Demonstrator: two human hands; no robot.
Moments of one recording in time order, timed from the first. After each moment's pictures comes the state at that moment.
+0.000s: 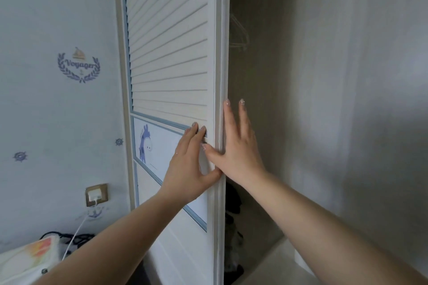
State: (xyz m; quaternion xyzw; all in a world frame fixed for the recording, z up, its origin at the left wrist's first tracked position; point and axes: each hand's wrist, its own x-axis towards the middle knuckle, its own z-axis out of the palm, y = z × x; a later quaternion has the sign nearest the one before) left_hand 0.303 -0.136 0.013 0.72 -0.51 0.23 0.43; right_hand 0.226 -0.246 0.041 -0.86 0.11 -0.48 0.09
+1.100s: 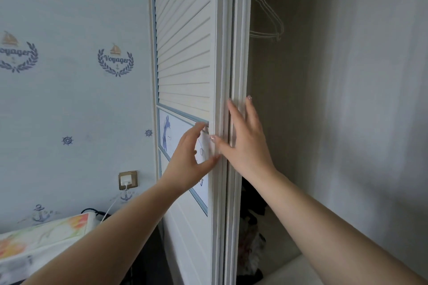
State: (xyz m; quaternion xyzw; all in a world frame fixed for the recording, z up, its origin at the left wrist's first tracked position) left_hand 0.341 -0.135 0.008 0.69 -0.47 0.18 0.52; right_hand 0.255 -0.261 0.043 -0.86 0.02 -0.48 0.19
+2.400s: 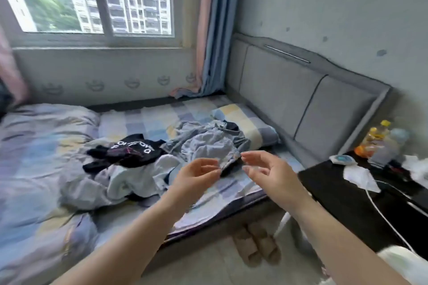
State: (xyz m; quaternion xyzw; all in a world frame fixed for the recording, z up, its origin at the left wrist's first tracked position) left_hand -0.124 0.527 -0.213 0.61 0.32 0.28 0.67; right_hand 0.041 0.410 -0.166 -0.69 -0.53 0.20 0.44
